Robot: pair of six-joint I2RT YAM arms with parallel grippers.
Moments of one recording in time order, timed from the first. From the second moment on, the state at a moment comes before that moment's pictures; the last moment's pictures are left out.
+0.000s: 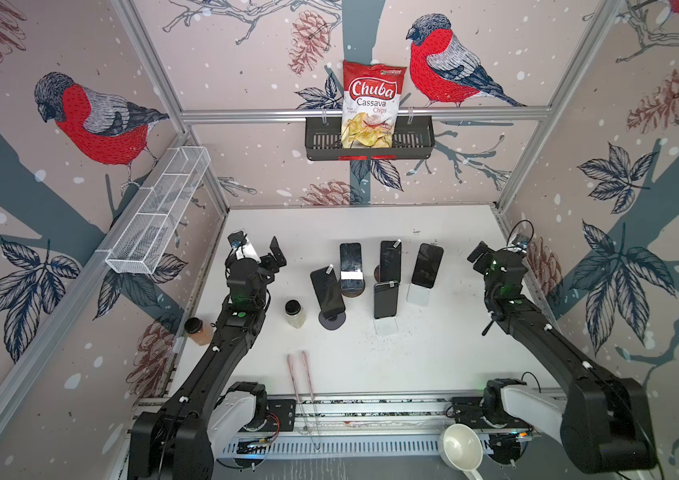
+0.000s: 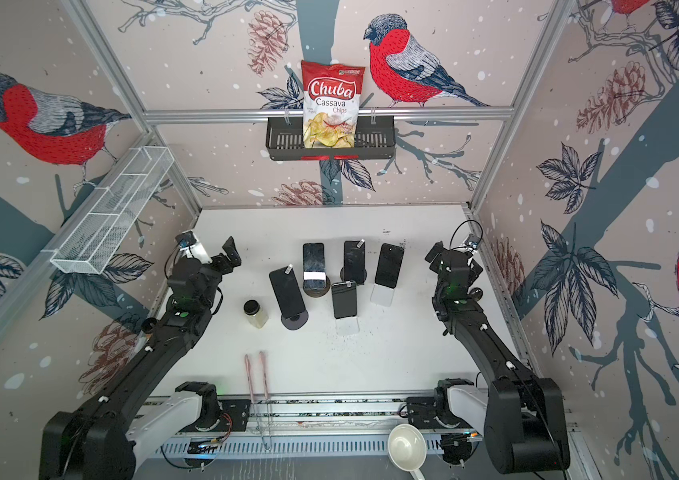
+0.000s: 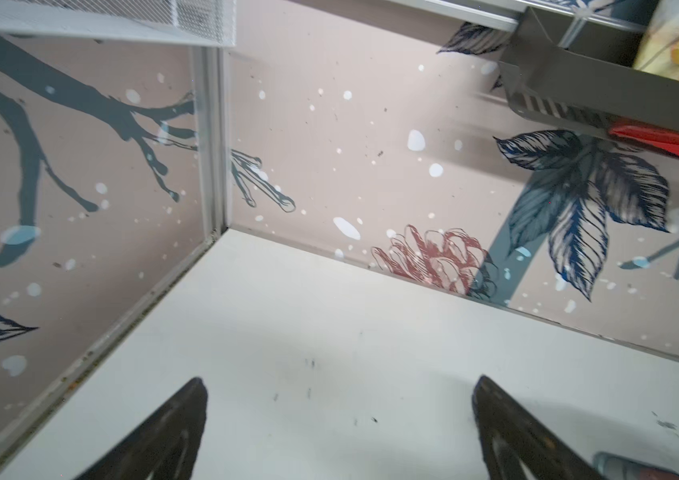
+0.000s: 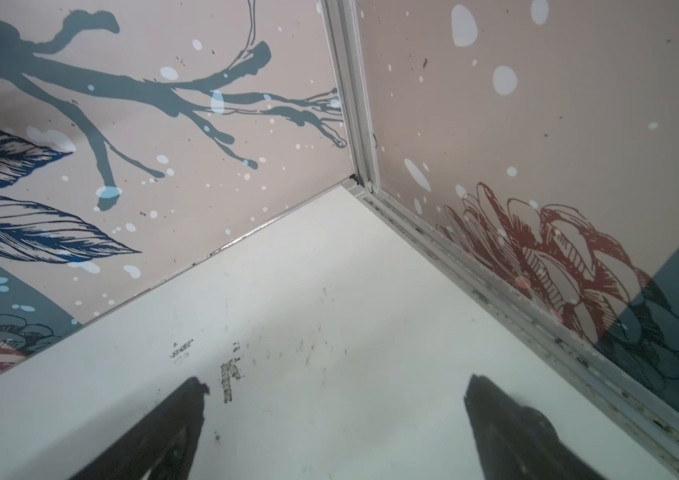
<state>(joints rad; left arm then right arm) -0.15 0.99 0.58 0.27 -0.23 -0.27 0.12 1.11 0.60 0.17 0.44 0.37</state>
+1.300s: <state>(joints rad) -0.43 1.06 0.77 0.16 0.29 -0.53 0.52 1.24 0.98 -0.42 0.40 0.56</state>
